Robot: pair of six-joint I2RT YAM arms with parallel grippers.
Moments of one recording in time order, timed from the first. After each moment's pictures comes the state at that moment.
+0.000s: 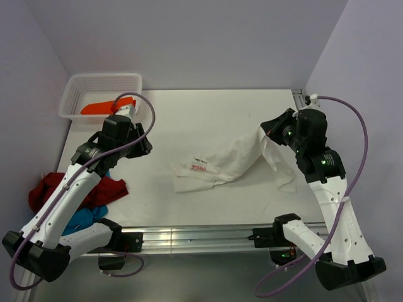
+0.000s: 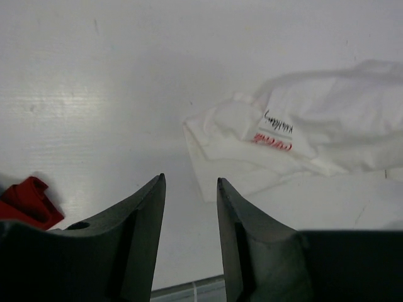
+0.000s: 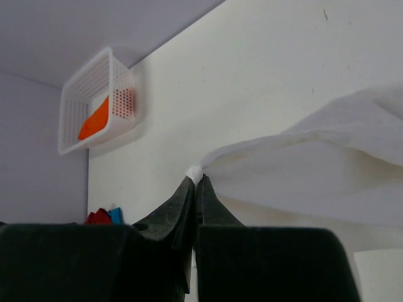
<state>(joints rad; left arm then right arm) -0.45 1.06 1.17 -0.79 -0.11 -0.54 0.17 0.89 1.17 -0.66 -0.04 0.74</state>
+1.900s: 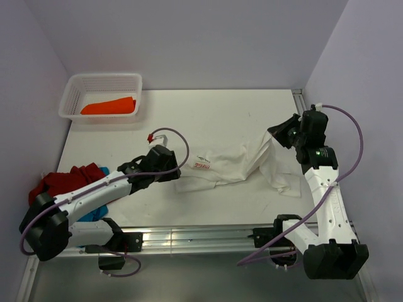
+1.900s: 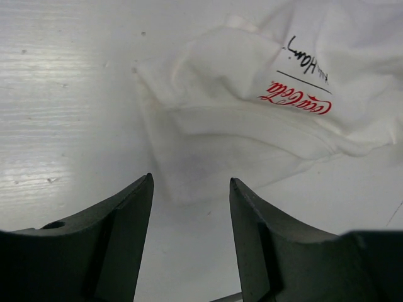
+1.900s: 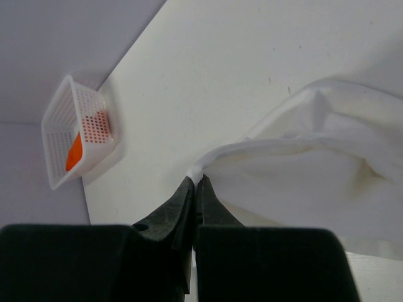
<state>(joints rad) -0.80 1.25 0.78 -0.35 -0.23 -0.81 -0.06 0.97 1.02 -0.57 -0.18 0.80</state>
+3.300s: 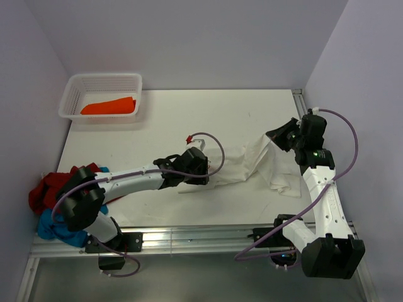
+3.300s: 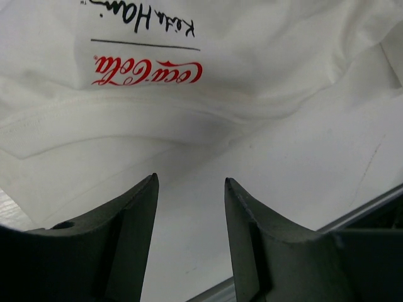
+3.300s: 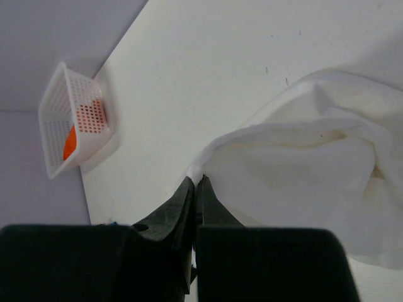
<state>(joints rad) -0.99 1.53 0.96 -0.26 -0.16 -0.77 -0.11 0.98 0.92 -0.49 -0.27 0.78</state>
